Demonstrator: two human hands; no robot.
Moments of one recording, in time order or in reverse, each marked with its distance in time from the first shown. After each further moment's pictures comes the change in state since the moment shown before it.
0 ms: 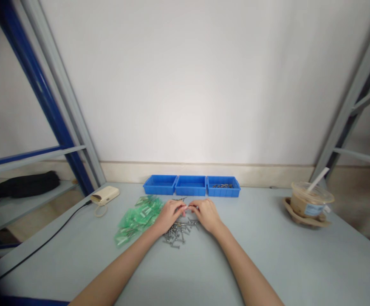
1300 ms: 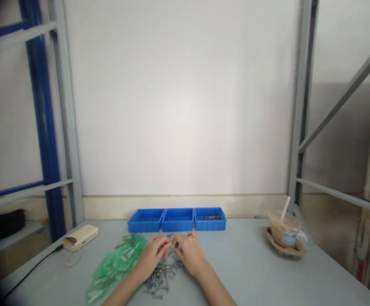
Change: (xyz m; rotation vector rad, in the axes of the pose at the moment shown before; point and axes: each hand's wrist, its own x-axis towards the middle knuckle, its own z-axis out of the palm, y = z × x) left_hand -0.004 0.009 -0.011 0.043 0.032 -0.039; right_hand 0.001 -0.012 0.004 -0.065 0.085 -0.080
